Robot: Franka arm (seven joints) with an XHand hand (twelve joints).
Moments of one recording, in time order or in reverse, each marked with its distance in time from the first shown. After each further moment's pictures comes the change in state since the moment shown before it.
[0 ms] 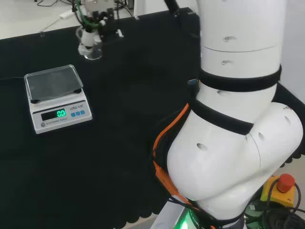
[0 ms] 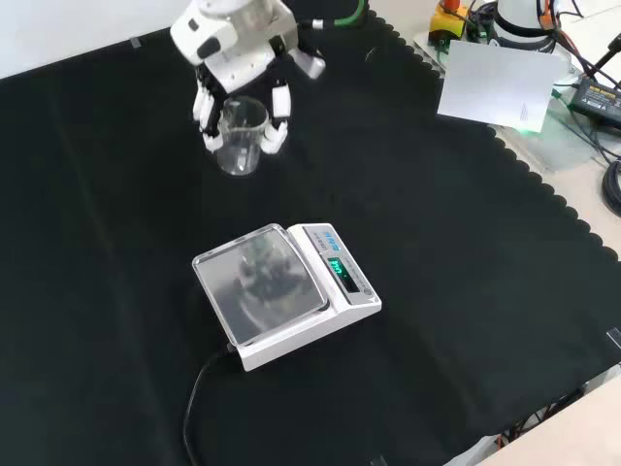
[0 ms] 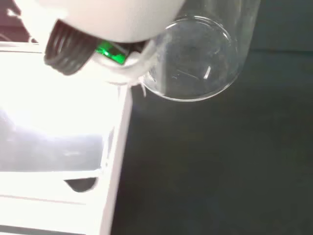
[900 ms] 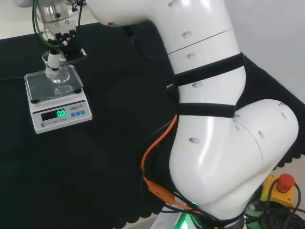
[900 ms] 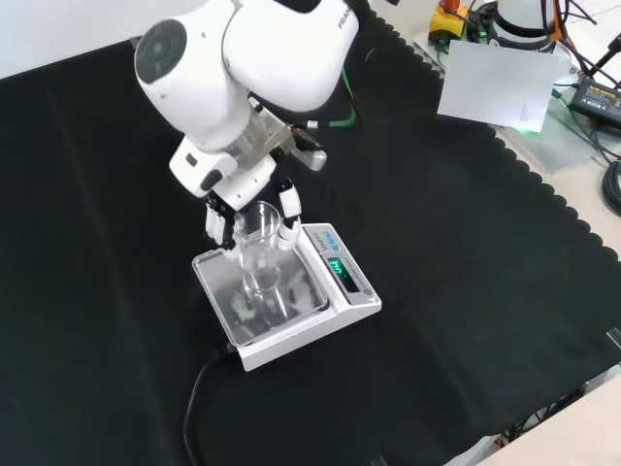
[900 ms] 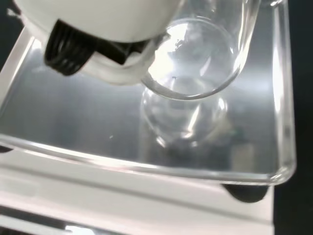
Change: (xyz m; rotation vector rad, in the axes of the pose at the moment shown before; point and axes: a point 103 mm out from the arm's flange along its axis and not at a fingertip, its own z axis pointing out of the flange) arm 0.108 0.067 0.064 0.146 0.013 -0.138
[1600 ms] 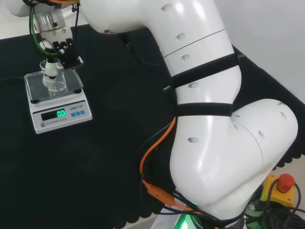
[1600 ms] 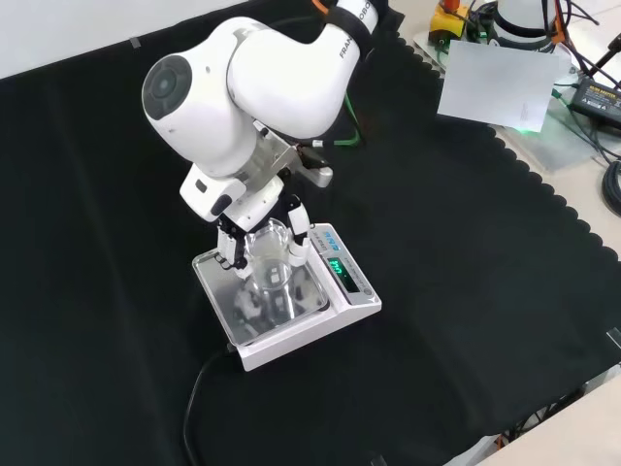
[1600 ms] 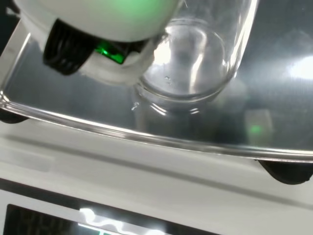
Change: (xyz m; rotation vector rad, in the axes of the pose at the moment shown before) arm 0.013 0.009 0.022 0.033 -0.002 -0.028
